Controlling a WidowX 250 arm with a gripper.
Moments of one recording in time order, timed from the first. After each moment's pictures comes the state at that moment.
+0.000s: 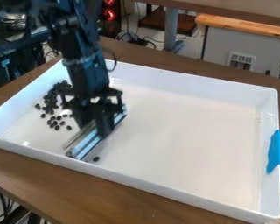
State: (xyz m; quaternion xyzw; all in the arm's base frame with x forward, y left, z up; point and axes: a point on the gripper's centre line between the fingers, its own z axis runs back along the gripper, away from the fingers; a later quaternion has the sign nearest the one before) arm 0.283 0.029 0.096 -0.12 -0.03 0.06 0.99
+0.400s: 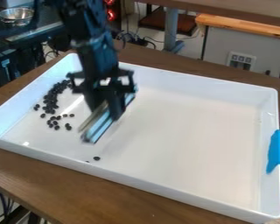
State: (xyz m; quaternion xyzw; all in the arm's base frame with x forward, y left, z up) arm 0.306 0.024 0.117 -0.12 -0.06 0.09 0.99
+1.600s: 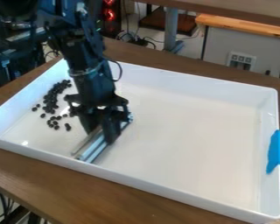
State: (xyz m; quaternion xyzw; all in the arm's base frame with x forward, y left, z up) arm 0.284 0.035 0.080 -0.08 -0.04 0.06 0.99
